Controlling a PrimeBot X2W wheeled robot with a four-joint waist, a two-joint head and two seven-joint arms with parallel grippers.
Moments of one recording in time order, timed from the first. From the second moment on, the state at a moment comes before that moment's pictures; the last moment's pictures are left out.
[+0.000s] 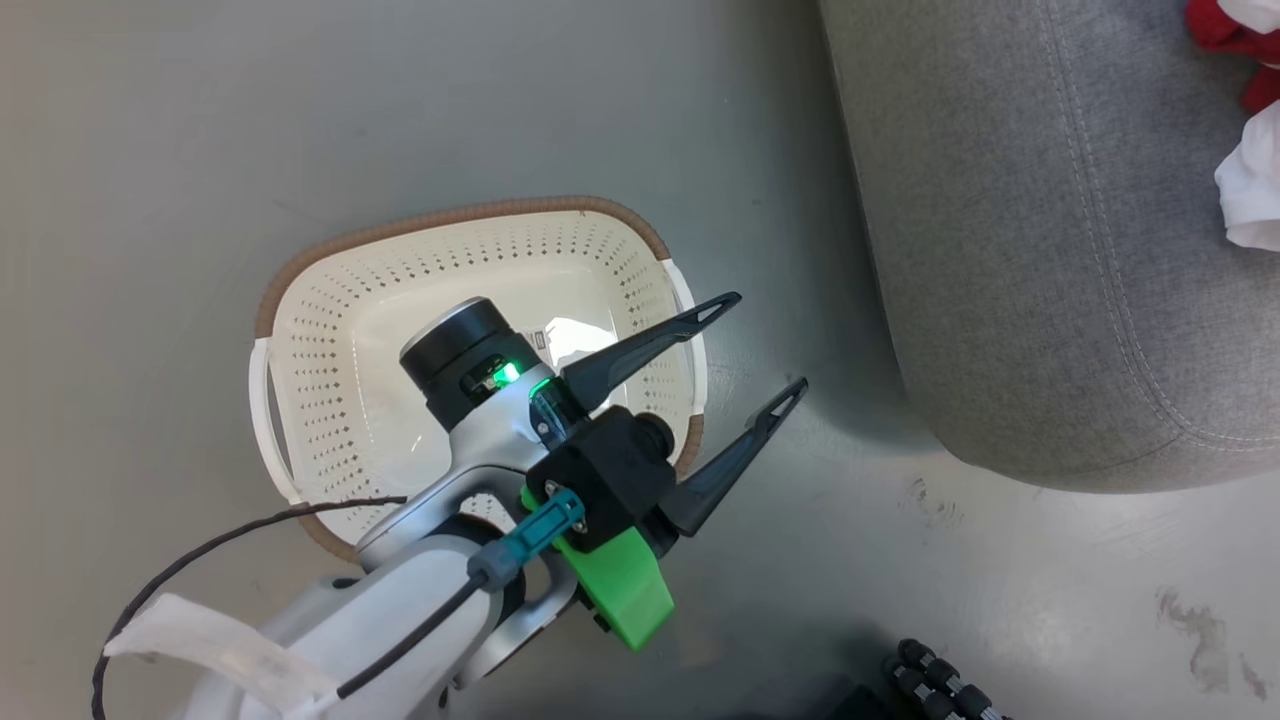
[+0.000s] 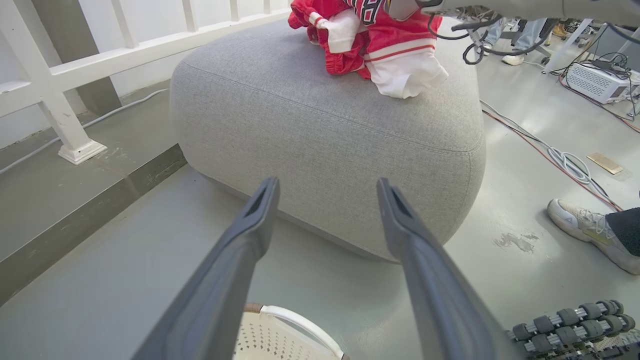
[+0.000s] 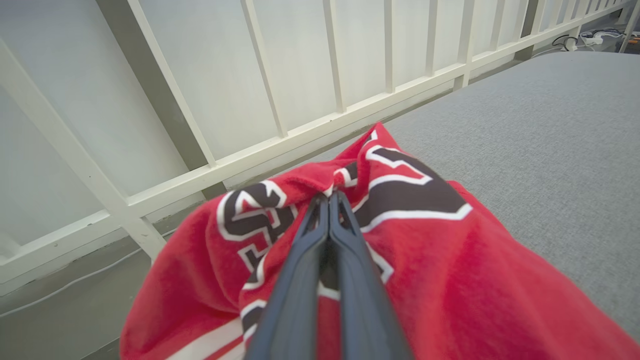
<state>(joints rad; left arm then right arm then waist) -0.56 0.27 -0.87 -0.24 -0.31 -0.12 0.06 -0.93 -0.36 -0.12 0.75 0.50 -0.03 -0.24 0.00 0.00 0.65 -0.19</state>
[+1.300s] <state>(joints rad) -0.41 0.26 -0.70 -0.04 -0.43 0.01 -0.13 -0.58 -0.24 -0.02 0.48 0.33 0.08 -0.25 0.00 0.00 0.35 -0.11</state>
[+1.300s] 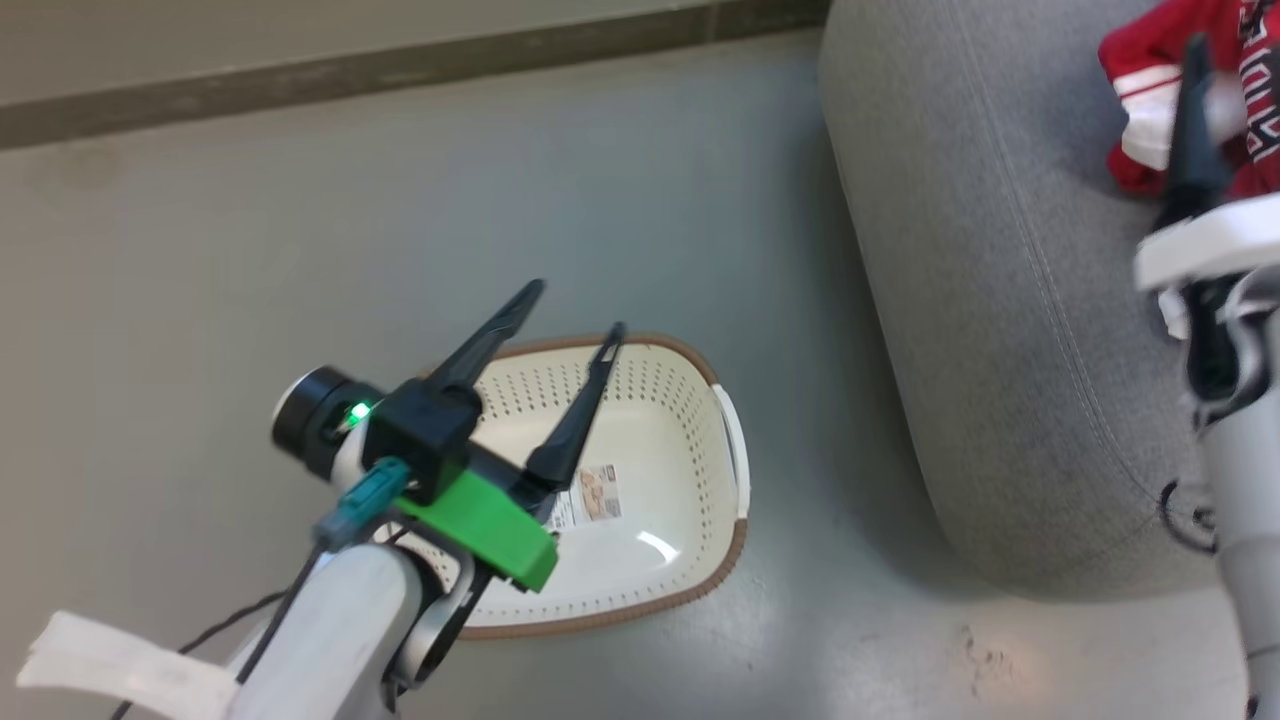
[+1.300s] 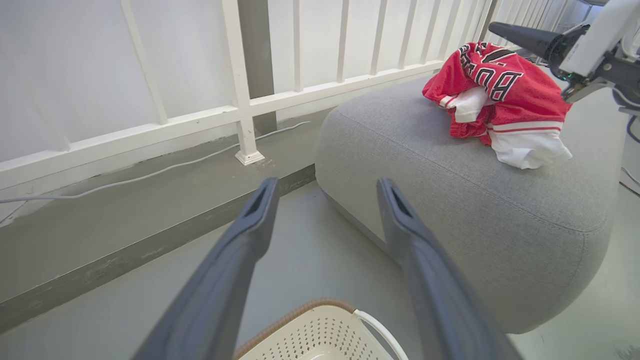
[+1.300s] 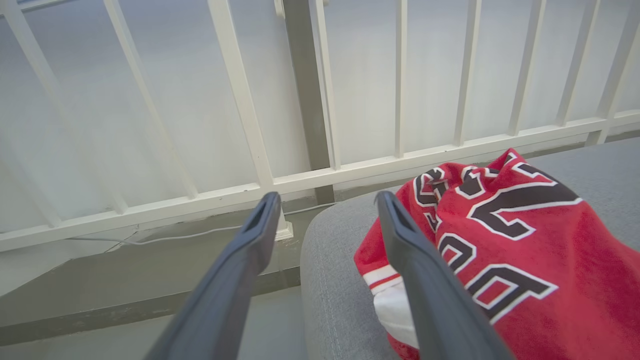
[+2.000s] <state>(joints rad) -0.18 0.29 -0.52 0.04 -0.52 0.10 -0.20 -0.28 -0.13 0.12 0.39 0.24 0.10 -0.25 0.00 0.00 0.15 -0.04</state>
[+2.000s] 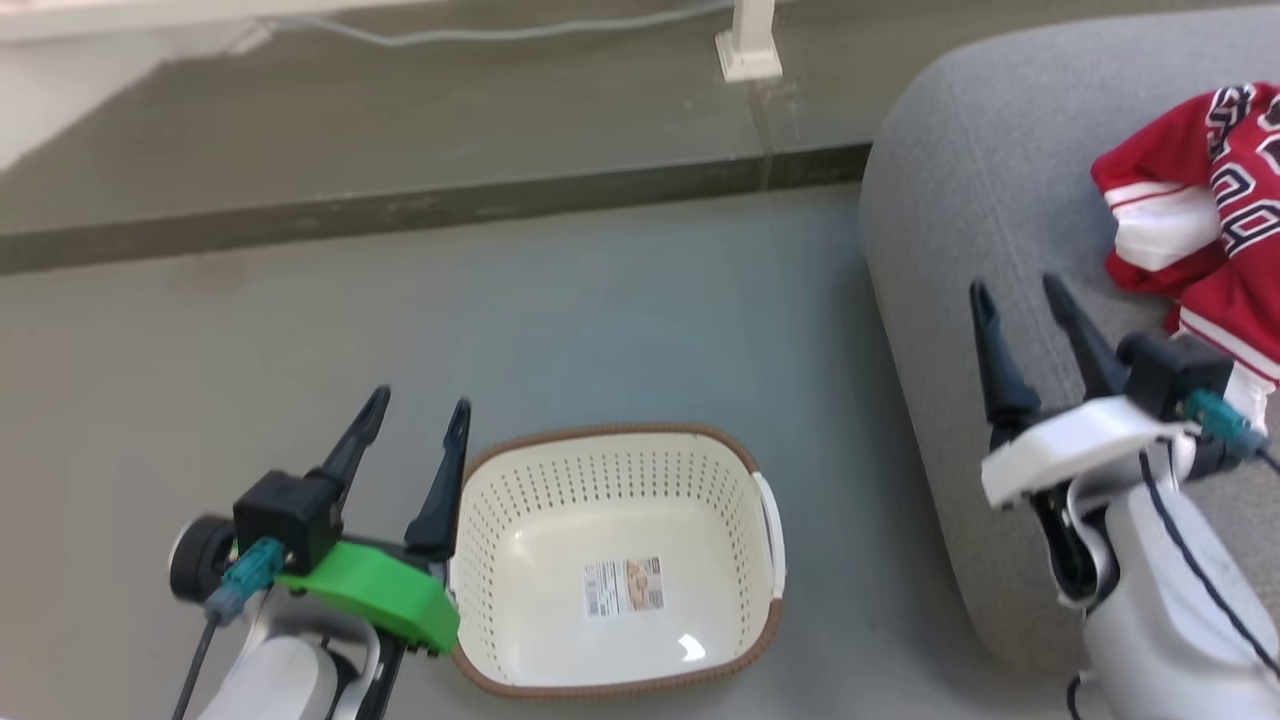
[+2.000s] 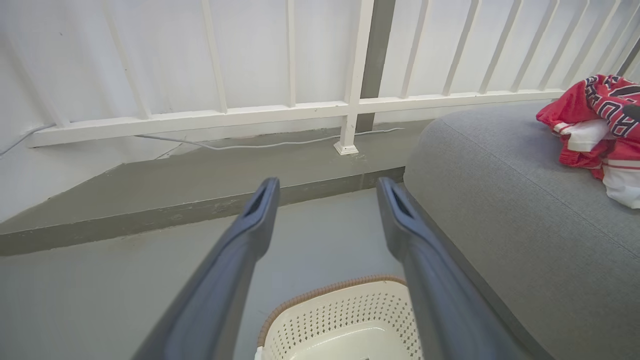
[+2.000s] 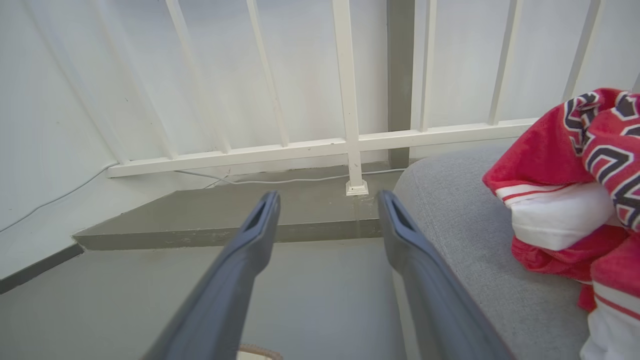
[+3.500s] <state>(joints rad) 0.03 0.27 -0.42 0.09 -0.53 0.12 -0.21 -0.05 -0.12 0.14 0.27 0.24 0.07 -0.23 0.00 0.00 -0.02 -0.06</state>
